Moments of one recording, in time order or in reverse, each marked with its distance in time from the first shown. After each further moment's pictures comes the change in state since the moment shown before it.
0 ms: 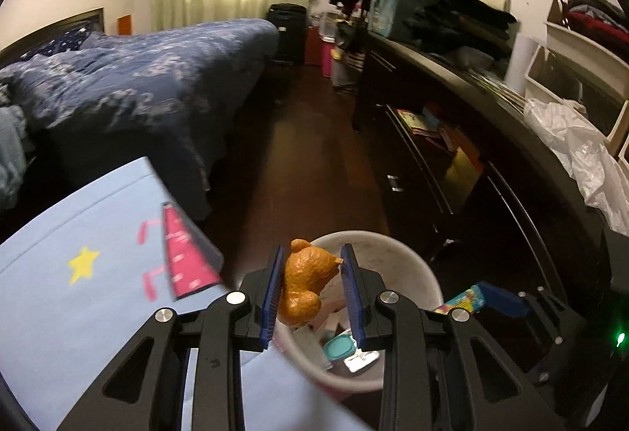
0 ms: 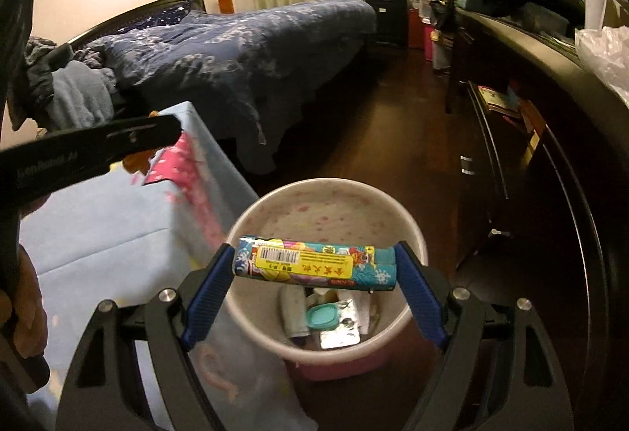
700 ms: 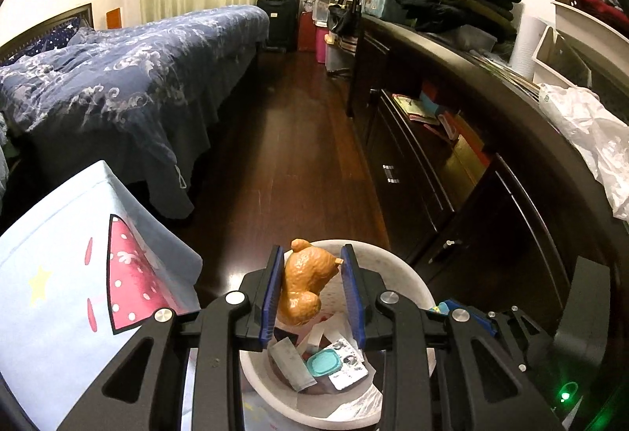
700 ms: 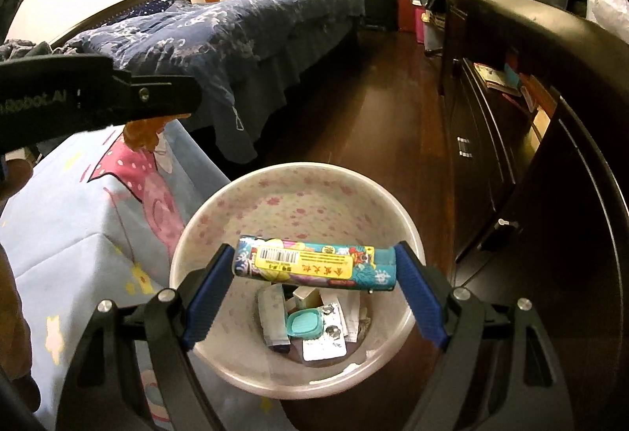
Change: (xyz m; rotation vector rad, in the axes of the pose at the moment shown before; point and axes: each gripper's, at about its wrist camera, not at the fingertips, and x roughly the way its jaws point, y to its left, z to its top) left arm 0.054 -0.027 0.015 0.005 0.054 0.000; right arm 0.056 -0.024 -0.001 0.033 0.052 -0.021
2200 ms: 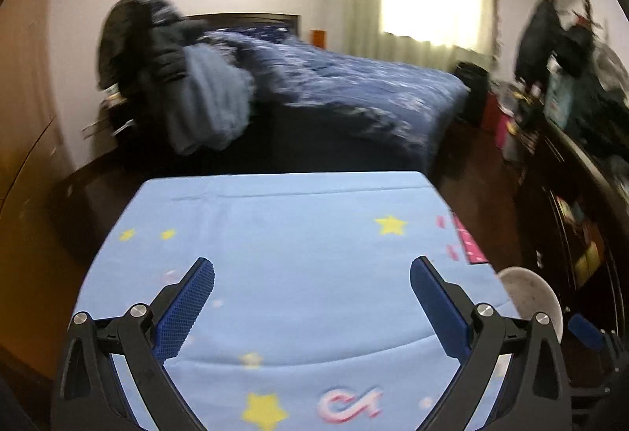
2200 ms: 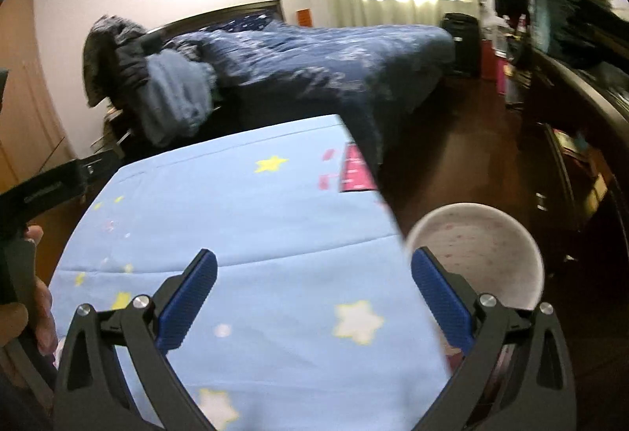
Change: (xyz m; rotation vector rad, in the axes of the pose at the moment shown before) left arm -0.249 0.193 -0.131 -0.413 -0.211 0.575; right arm -0.128 0.198 -0.021 -0.182 -0.113 0.256
